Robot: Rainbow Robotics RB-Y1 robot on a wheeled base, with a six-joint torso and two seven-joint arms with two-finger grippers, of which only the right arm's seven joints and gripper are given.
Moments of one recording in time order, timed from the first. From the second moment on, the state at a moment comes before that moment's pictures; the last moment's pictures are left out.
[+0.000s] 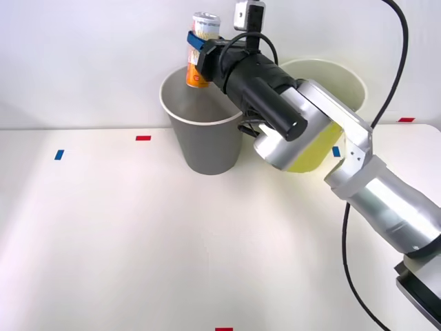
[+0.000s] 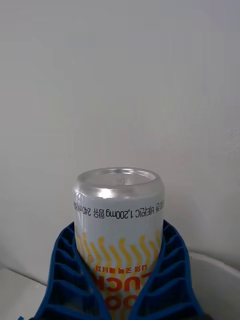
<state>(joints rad) -0.82 -0.35 0.57 -1.50 0.17 0.32 0.43</state>
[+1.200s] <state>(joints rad) -0.84 -0.31 0.57 -1.44 0.28 0.25 0.42</state>
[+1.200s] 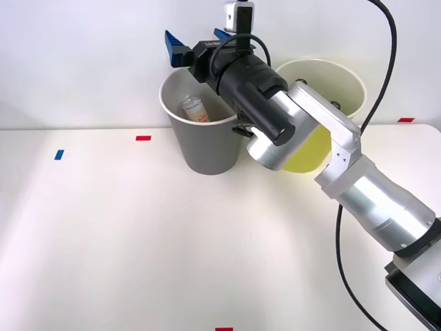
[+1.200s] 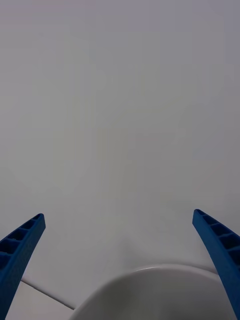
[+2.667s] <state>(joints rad) 0.02 -0.51 0.14 -2.15 0.06 0.16 0.39</state>
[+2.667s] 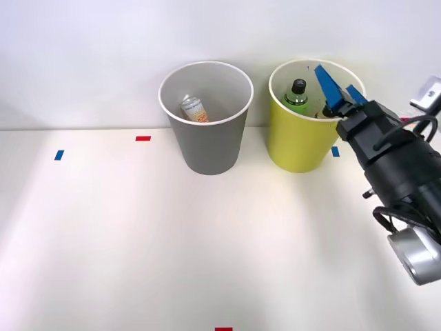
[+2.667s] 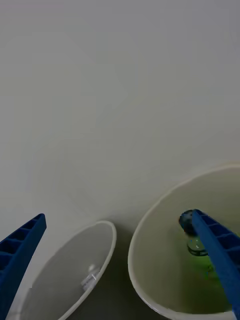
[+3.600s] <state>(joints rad) 0.54 -0.15 0.05 -2.15 0.48 -0.03 0.41</state>
